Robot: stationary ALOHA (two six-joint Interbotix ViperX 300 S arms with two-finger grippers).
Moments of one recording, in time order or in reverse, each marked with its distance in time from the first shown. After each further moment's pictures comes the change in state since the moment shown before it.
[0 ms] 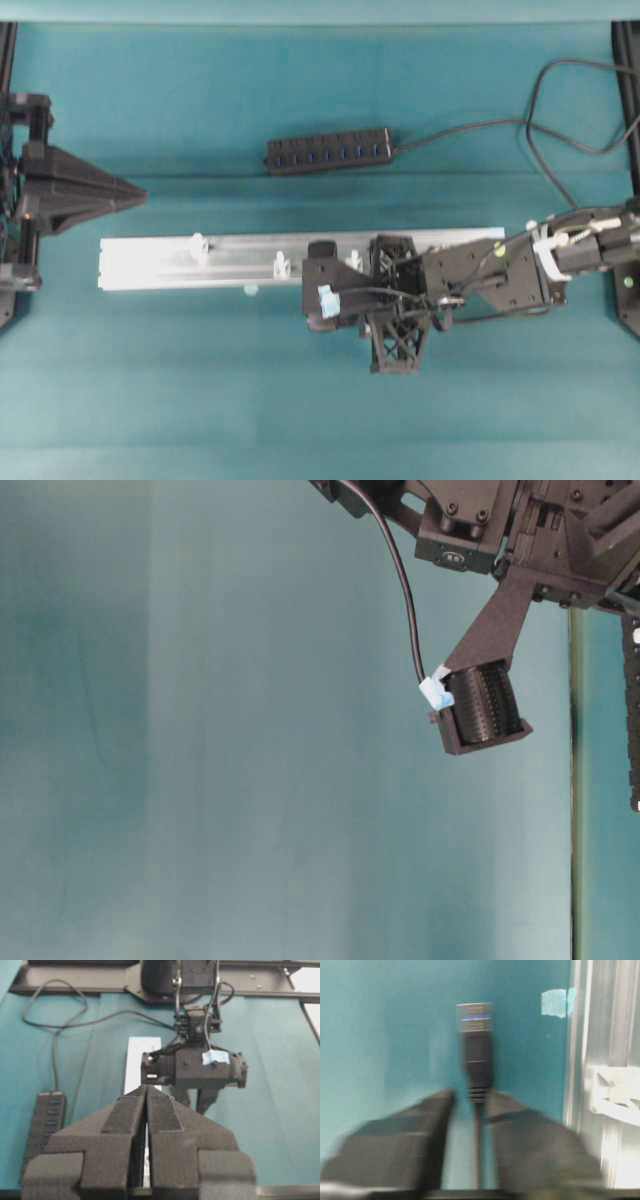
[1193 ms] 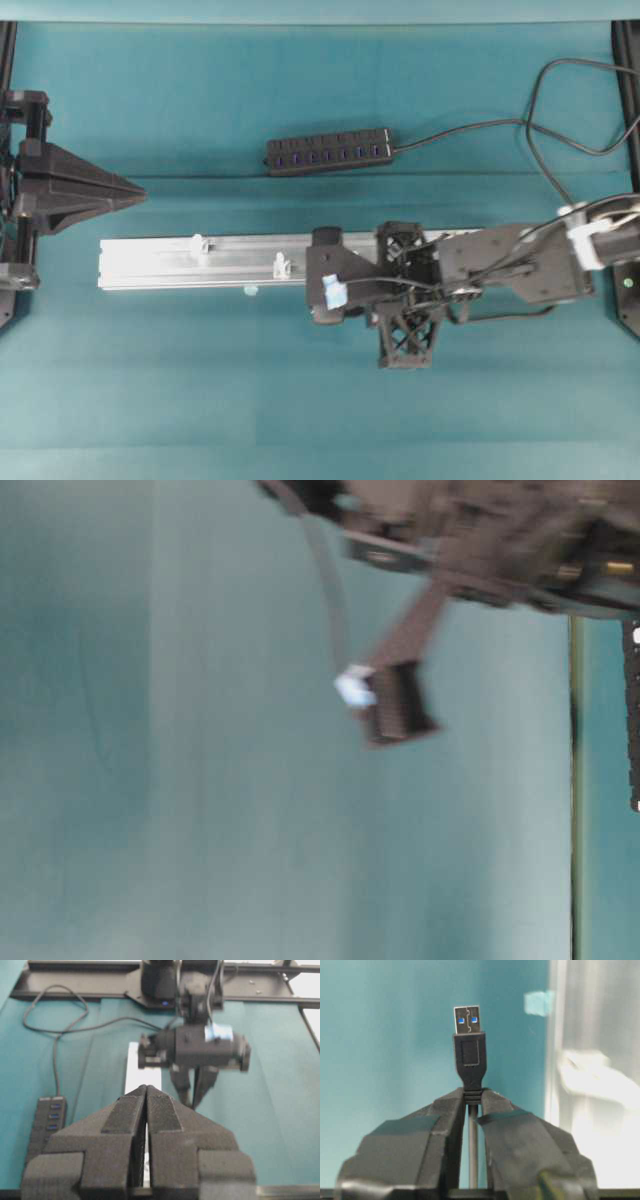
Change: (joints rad) left arm 0.000 -0.003 -0.009 0.000 0.000 0.000; right arm 0.003 -0.132 -0.032 -0.008 0.152 0.002
